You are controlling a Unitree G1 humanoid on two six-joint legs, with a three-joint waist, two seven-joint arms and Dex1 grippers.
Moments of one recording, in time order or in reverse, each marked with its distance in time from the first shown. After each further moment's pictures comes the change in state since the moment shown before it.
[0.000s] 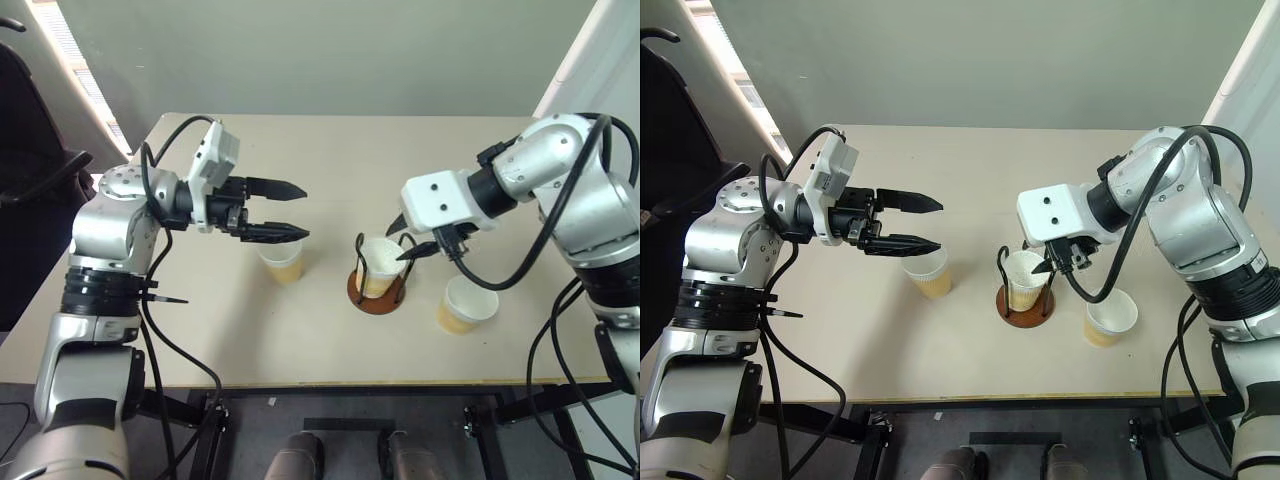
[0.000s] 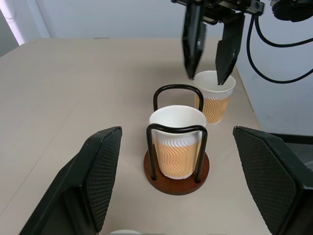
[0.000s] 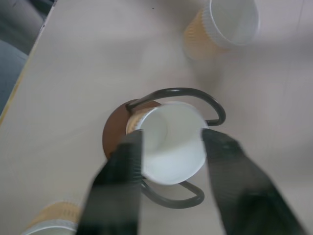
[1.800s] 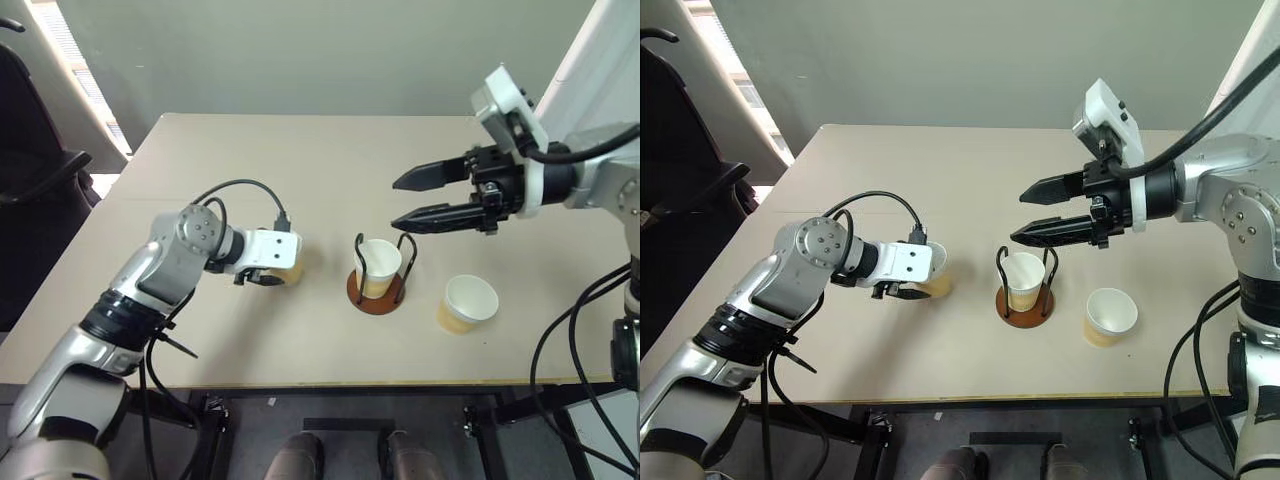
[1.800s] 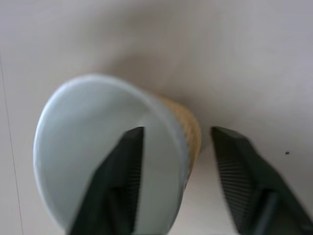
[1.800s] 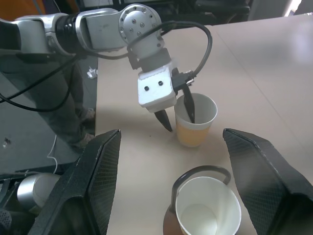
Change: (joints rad) left arm 0.086 0.087 -0.387 -0.135 0.663 -0.306 0.176; right arm 0.078 -0.032 -0.363 -0.098 0.686 0.658 -0.366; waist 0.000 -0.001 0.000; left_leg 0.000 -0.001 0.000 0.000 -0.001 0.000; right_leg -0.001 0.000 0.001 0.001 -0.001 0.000
